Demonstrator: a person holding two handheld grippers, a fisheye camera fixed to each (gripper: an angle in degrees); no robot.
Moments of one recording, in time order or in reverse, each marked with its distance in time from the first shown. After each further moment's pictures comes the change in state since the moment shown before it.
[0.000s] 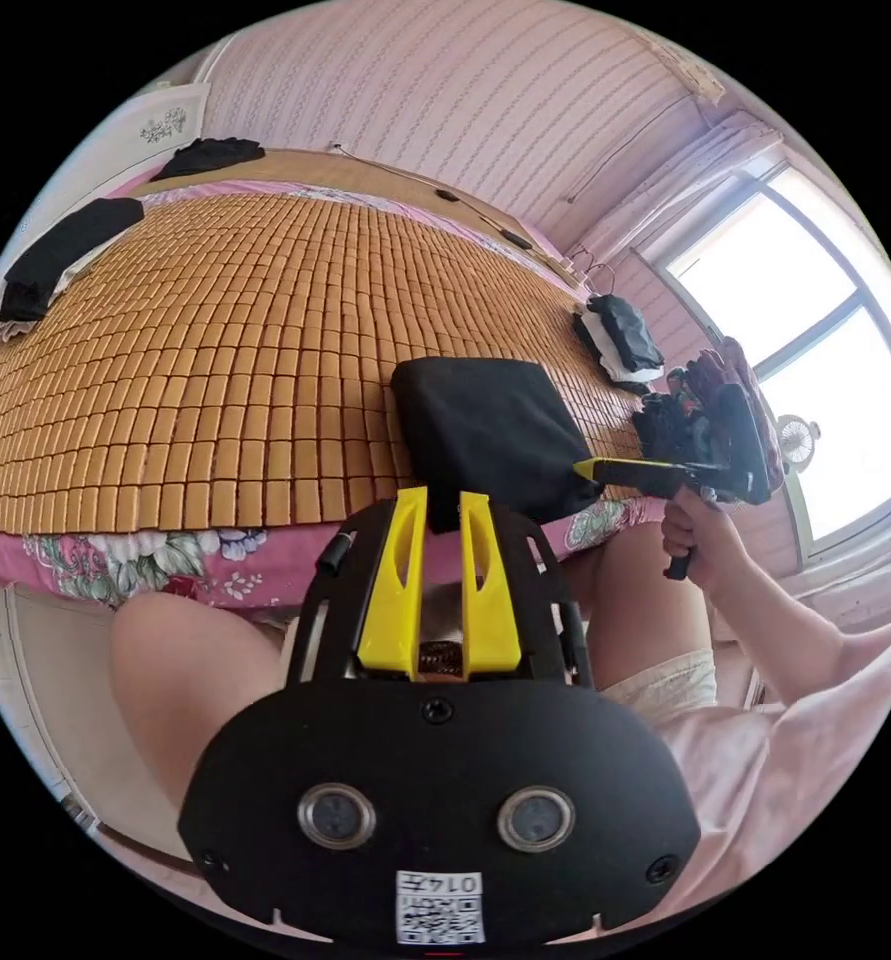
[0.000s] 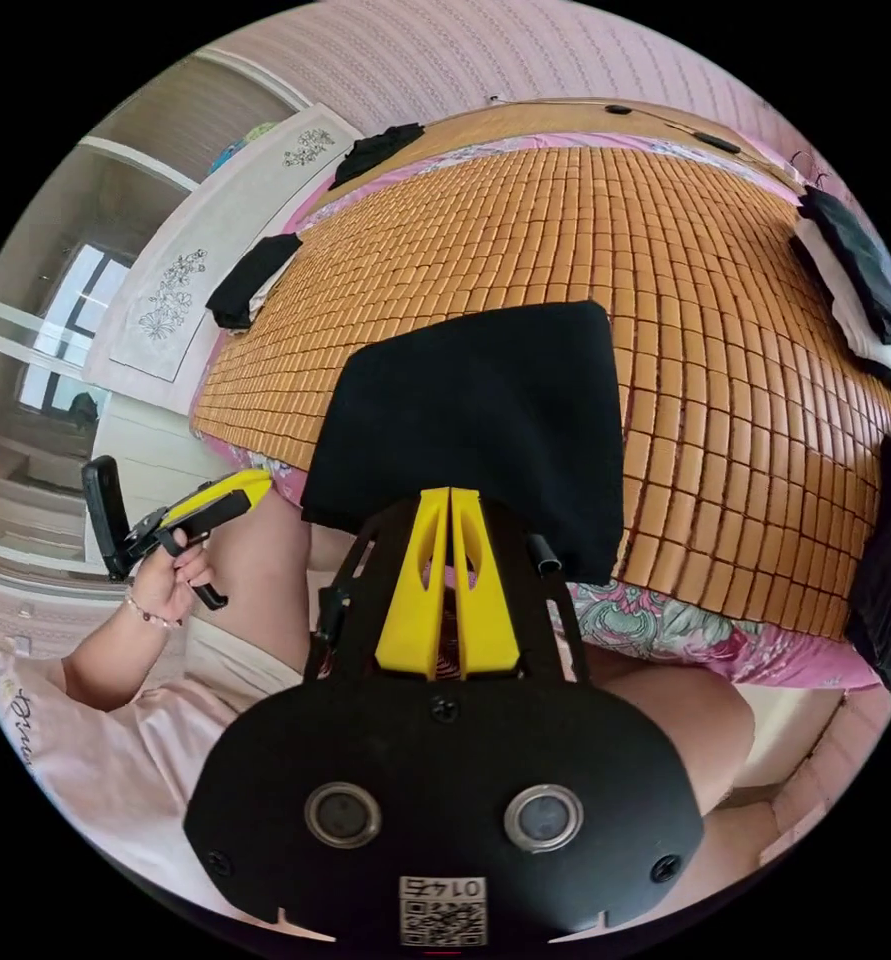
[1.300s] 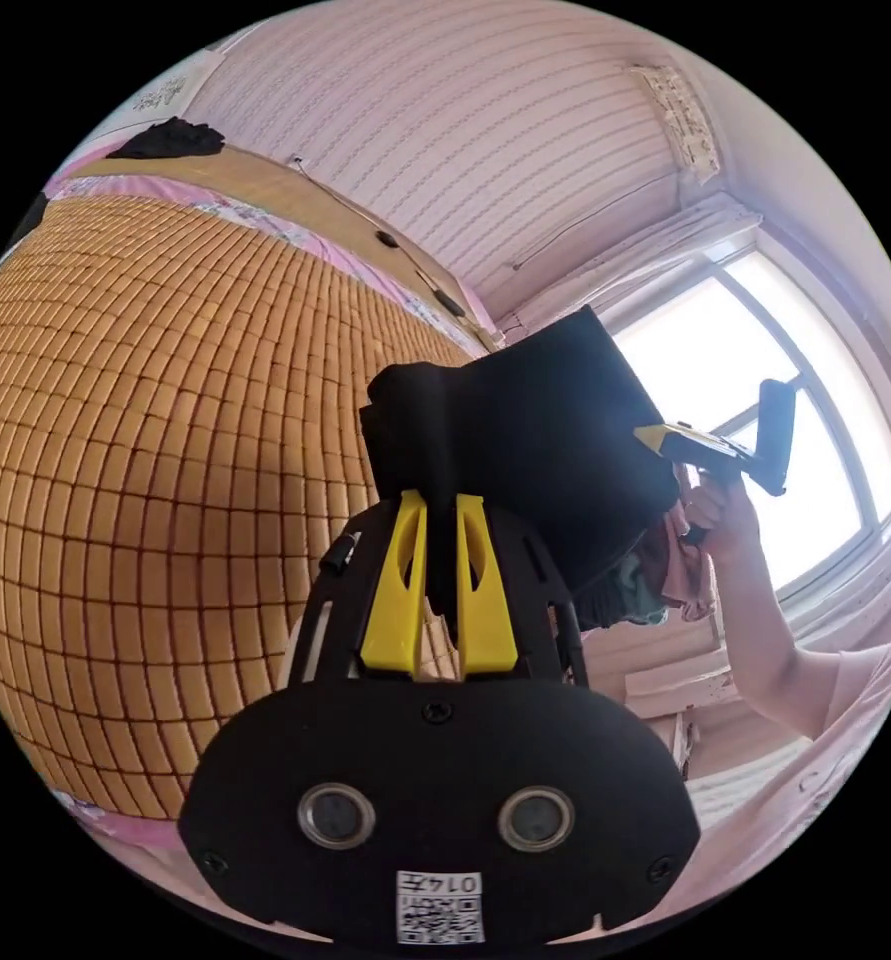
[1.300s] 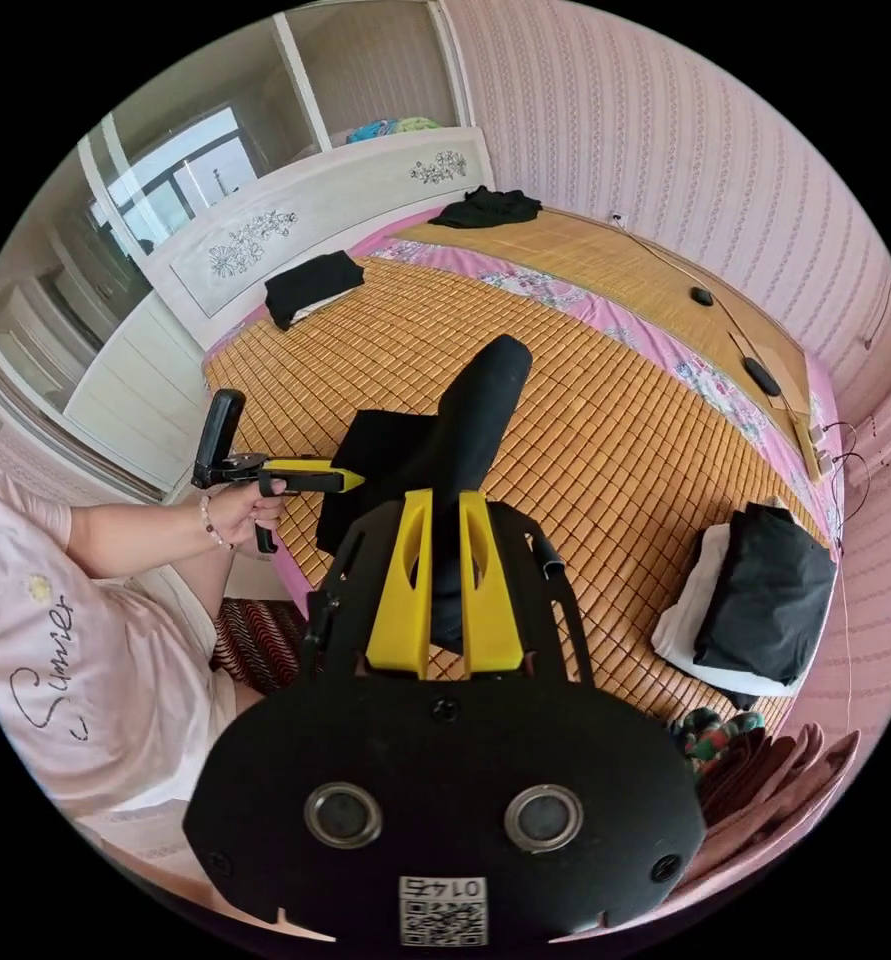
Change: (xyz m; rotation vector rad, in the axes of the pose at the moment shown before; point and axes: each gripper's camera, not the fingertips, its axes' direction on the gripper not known) left arm 0.097 -0.254 0.138 0.191 0.332 -0.006; right arm -0.109 -0.230 -0.196 0.123 0.195 -0.473
